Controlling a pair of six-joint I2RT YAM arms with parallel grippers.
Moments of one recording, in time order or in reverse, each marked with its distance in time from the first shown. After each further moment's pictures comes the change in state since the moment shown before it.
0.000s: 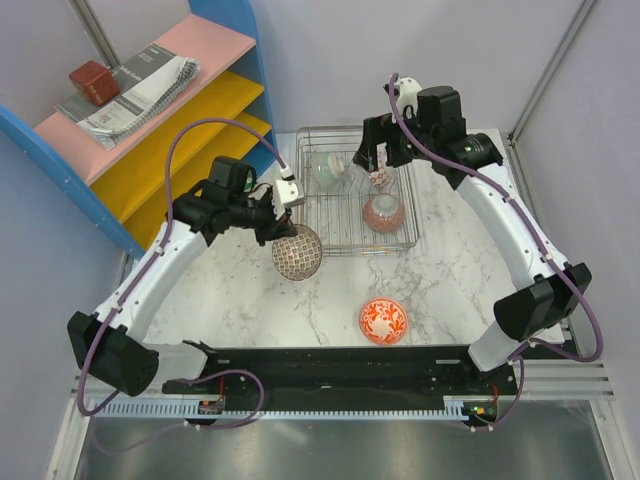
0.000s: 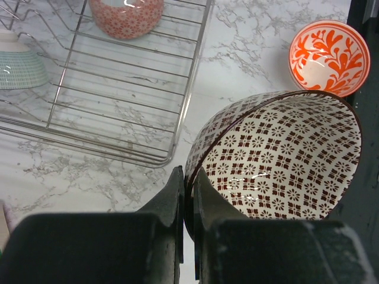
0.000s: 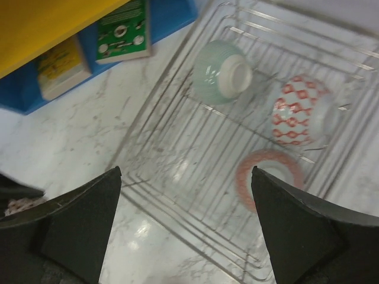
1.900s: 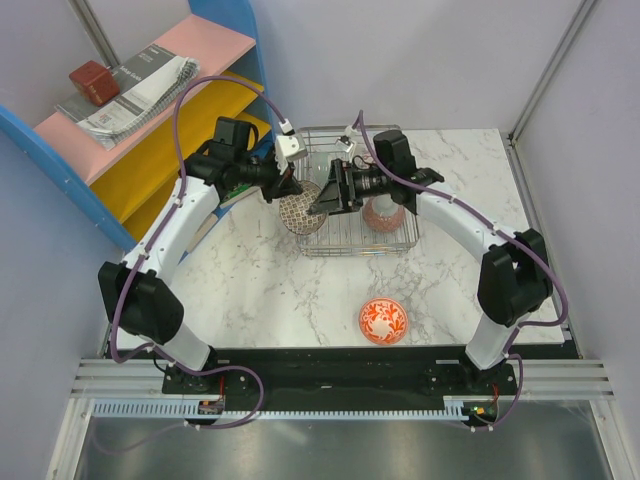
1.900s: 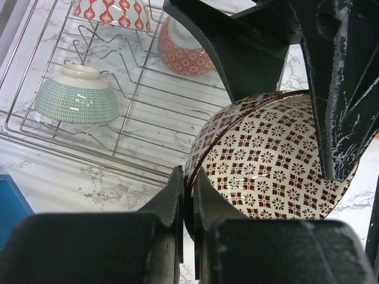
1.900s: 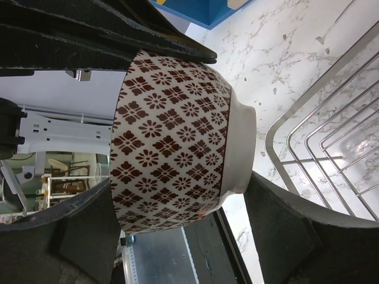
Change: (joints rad) left arm 0.105 0.317 0.312 0.060 0.079 0.015; right arm 0.098 0.122 -0.389 0.460 -0.721 0.459
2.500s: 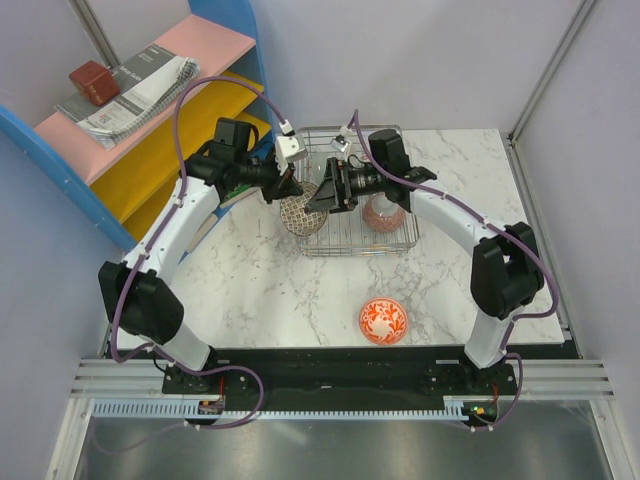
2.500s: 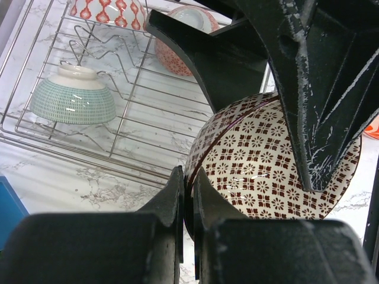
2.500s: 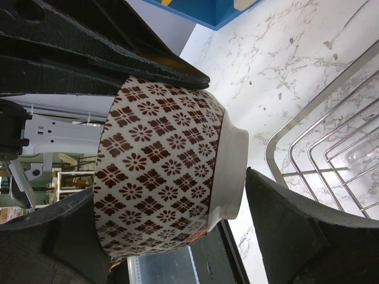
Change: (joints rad) left arm 0.002 0.000 -0.003 0.004 0.012 -0.005; right arm 0.000 0.057 0.025 0.048 -0.035 0.034
